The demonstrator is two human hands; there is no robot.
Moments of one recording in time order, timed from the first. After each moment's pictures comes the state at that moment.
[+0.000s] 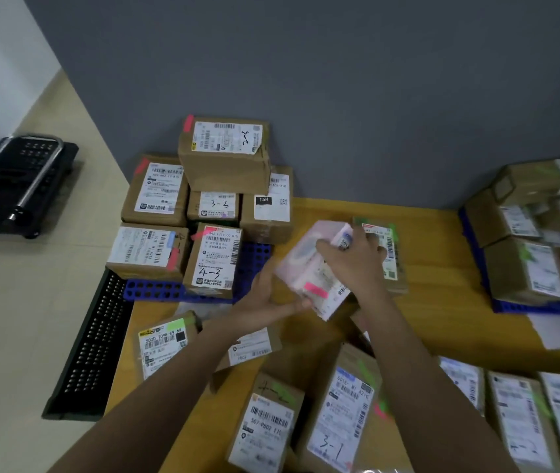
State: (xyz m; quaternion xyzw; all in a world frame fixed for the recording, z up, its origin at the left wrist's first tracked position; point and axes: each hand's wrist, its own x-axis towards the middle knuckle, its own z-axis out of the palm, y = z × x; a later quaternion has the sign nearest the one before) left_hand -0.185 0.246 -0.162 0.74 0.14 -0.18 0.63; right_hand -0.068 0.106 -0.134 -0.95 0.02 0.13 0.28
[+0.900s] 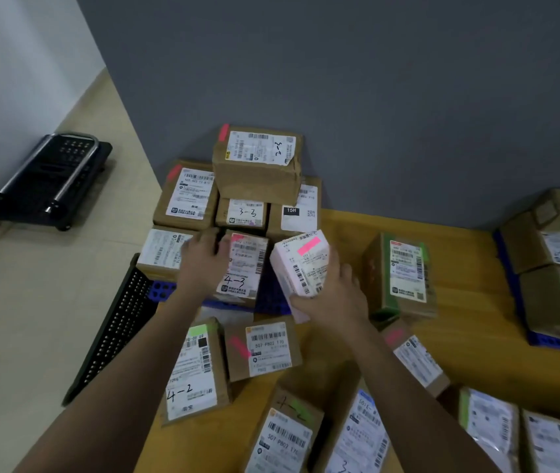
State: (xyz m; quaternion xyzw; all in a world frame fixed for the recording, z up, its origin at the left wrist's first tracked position) left_hand -0.172 0.360 -0.169 0.84 0.37 0.04 0.39; right_hand -0.106 0.147 -0.162 -0.95 -0.15 0.20 0.17
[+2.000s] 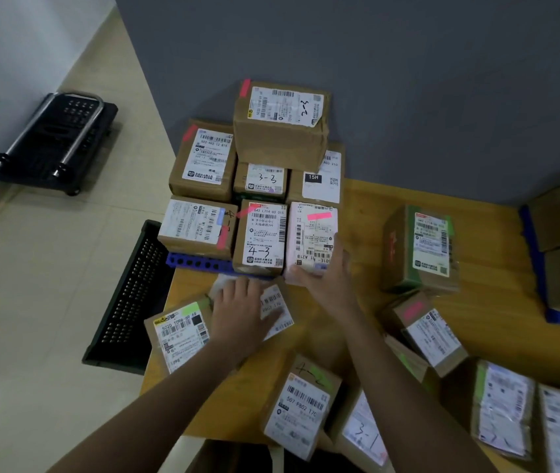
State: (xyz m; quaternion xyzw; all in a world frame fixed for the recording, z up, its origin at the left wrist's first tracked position) left_hand -0.264 0.295 -0.243 0.97 0.18 -0.03 0.15; right_hand -0.134 0.168 -0.227 -0.88 -0.06 0.22 0.43
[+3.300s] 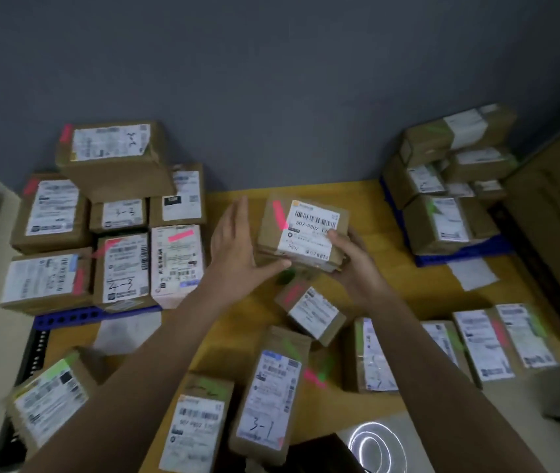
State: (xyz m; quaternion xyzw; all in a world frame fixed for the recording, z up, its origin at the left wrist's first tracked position) left_hand -0.121 0.147 -0.122 0.92 0.04 0.03 0.39; right_hand -0.062 -0.061 -0.143 -0.62 0.09 0.25 0.74
